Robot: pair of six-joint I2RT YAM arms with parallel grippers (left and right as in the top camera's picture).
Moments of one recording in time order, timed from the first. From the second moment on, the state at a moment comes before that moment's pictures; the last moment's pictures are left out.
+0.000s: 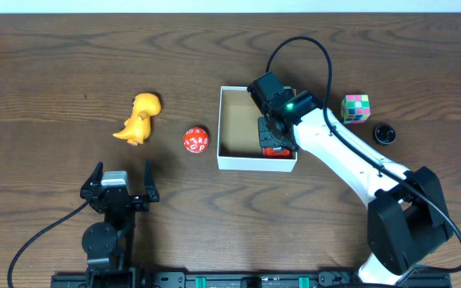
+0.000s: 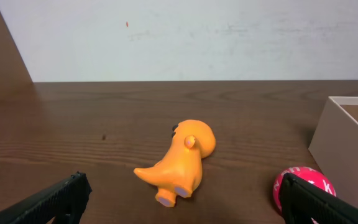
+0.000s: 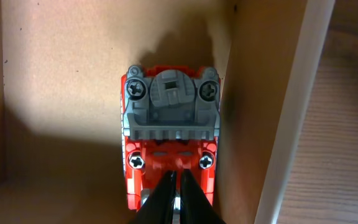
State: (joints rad) left arm 0.06 0.01 0.02 -0.11 0.02 0.03; right arm 0.58 1.83 1.38 -0.90 0.17 0.51
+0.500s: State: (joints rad) left arm 0.06 0.01 0.02 -0.11 0.02 0.03; right arm 0.58 1.83 1.38 -0.94 0.10 0.54
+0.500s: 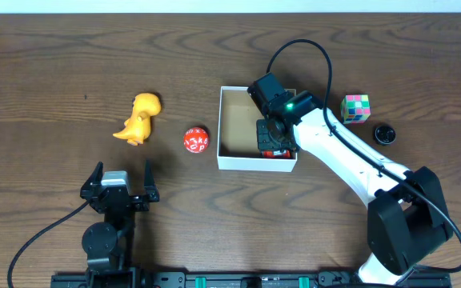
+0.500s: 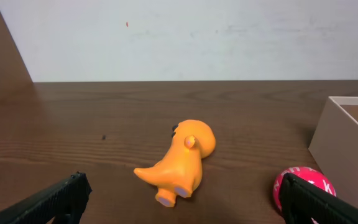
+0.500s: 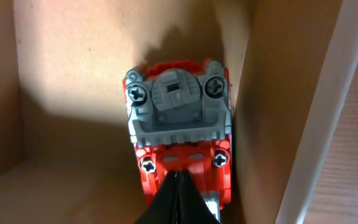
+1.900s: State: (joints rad) left arm 0.06 0.01 0.02 -0.11 0.02 0.03; right arm 0.57 1.93 1.41 -0.74 0.01 0.25
